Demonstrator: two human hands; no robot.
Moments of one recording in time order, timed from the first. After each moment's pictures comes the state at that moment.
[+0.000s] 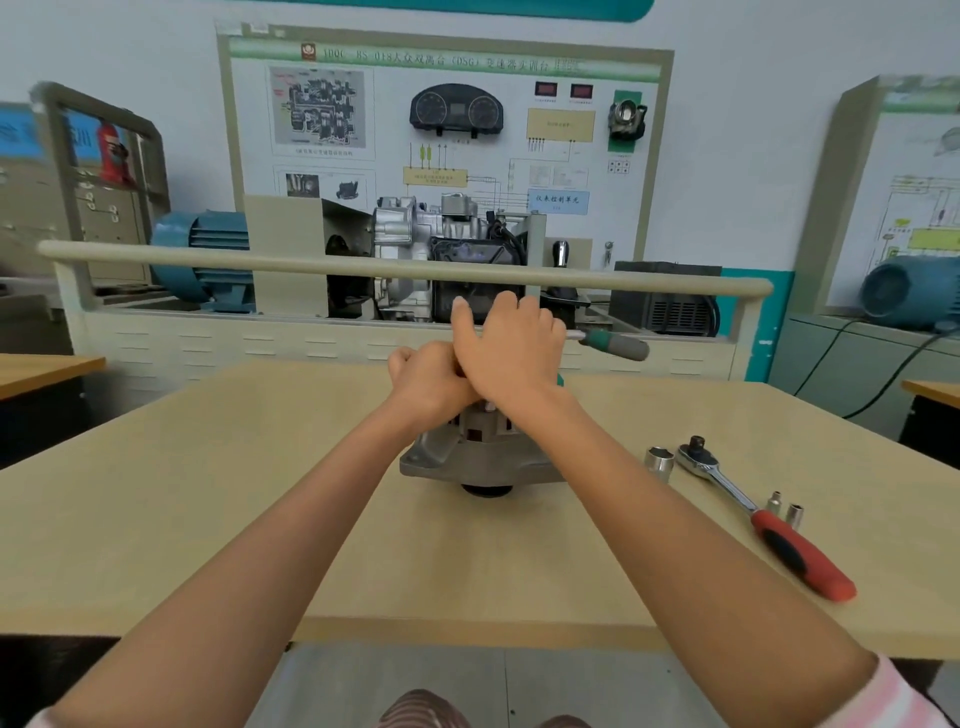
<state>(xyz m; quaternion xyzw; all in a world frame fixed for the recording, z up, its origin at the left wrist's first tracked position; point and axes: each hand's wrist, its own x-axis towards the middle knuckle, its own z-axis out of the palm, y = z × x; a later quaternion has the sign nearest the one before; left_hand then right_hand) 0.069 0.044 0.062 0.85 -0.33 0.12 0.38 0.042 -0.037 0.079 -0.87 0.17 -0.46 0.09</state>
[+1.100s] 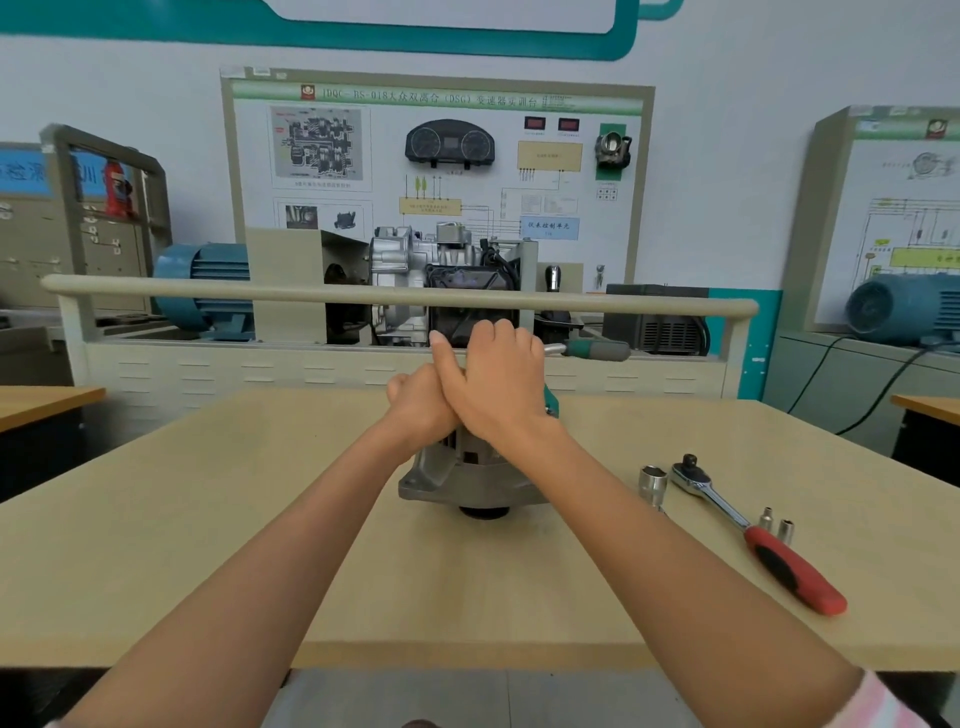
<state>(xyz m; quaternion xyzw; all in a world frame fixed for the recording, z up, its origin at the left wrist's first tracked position) 0.068 0.045 0.069 0.87 -0.32 0.12 0.36 0.041 -0.035 0.072 -0.86 0.11 -0.49 0.03</state>
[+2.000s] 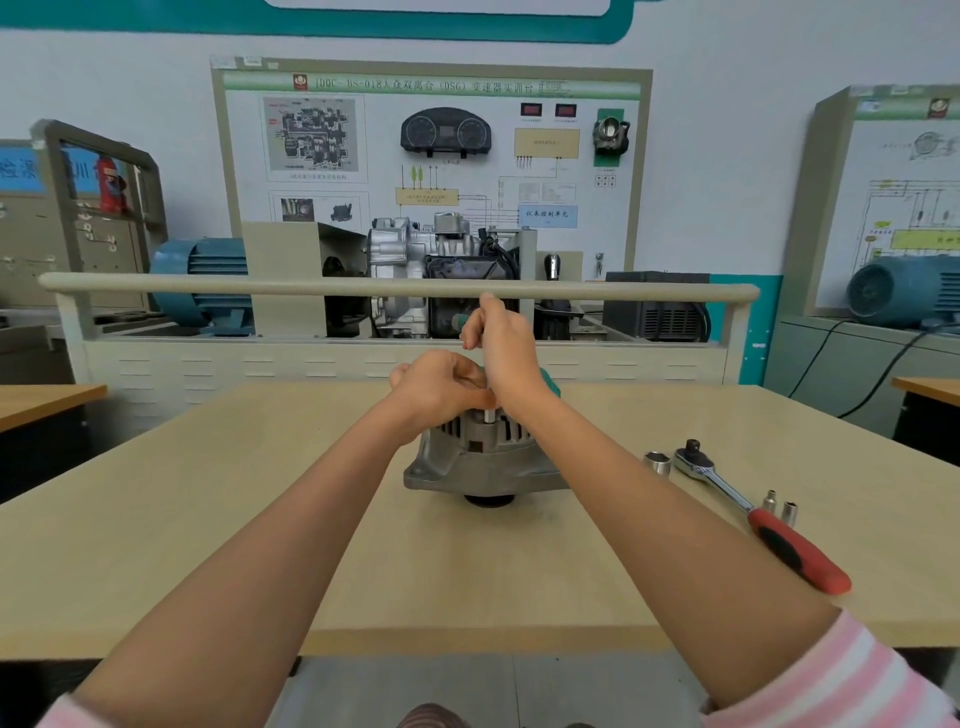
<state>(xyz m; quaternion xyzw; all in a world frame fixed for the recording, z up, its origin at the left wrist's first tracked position) 0.066 0.048 0.073 0.84 -0.34 0.03 0.42 0.051 -0.043 0.085 -0.71 0.01 -0.41 0.57</state>
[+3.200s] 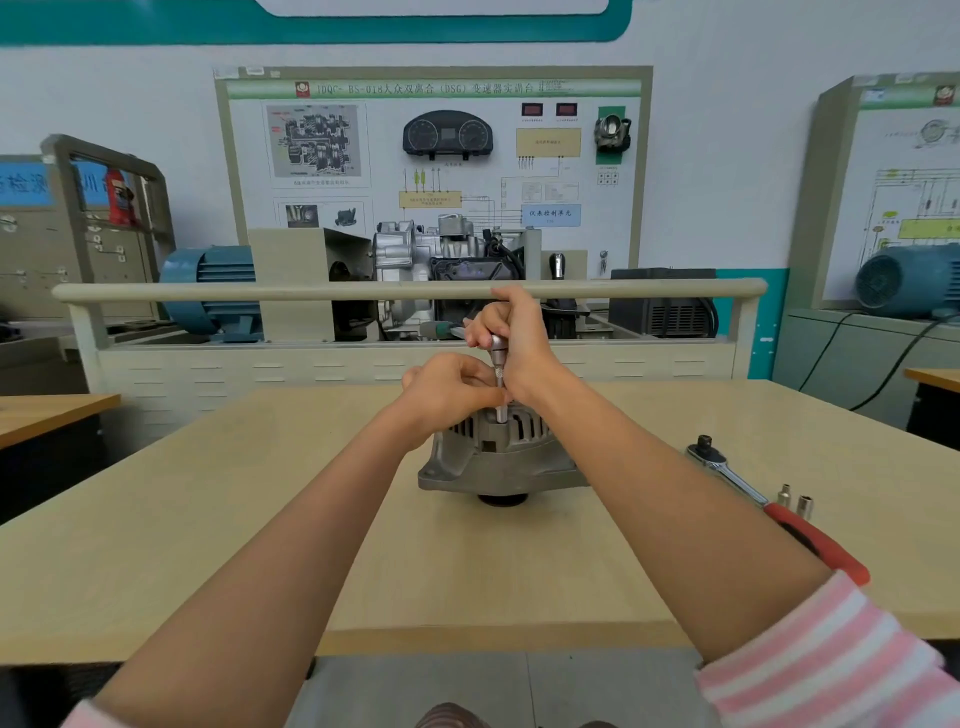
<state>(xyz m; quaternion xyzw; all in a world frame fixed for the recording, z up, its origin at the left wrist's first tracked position) 0.073 0.053 0.070 0.81 -0.37 0.00 0.46 0.049 -0.043 0.100 -0.58 -0.05 -0.29 0.76</state>
